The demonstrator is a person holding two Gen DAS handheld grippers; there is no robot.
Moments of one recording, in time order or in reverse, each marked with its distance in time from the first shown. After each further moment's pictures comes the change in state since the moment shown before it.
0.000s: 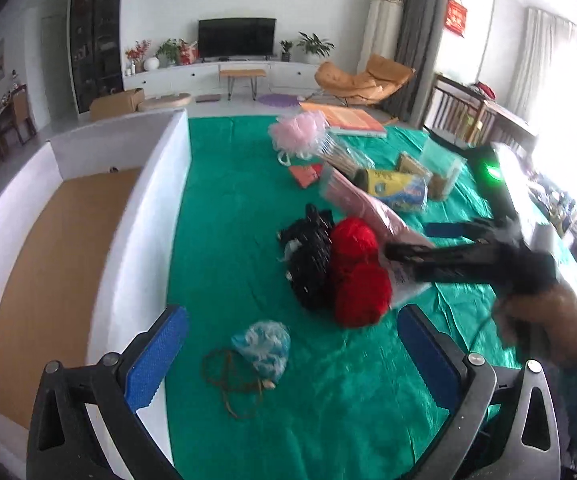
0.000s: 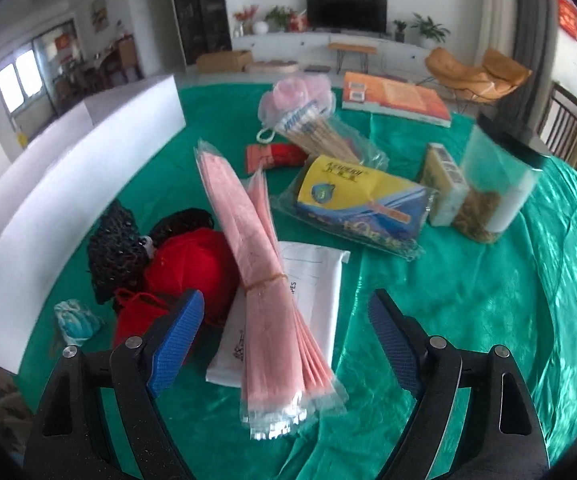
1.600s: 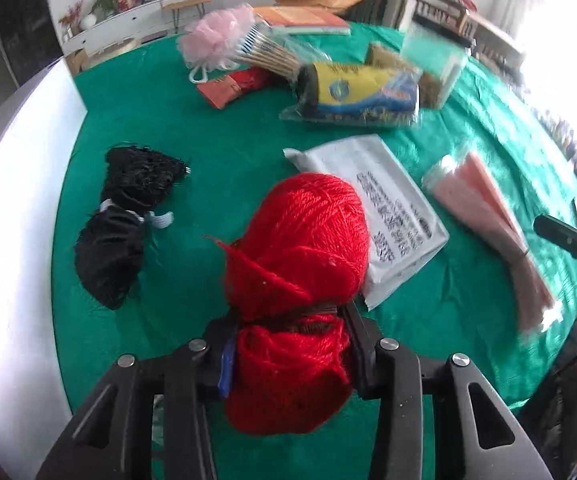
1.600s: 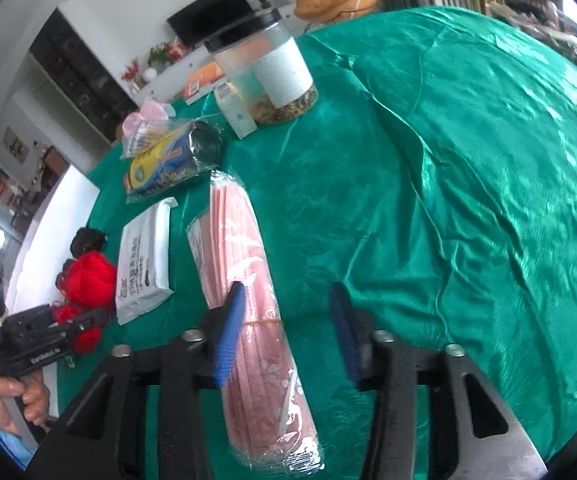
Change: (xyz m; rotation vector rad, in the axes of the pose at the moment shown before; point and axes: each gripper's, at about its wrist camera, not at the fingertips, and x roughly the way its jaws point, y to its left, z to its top) left arm 0.121 -0.050 0.029 0.096 0.302 -0.071; right arm -0.097 -0.078 -0.099 0.521 -0.060 -0.002
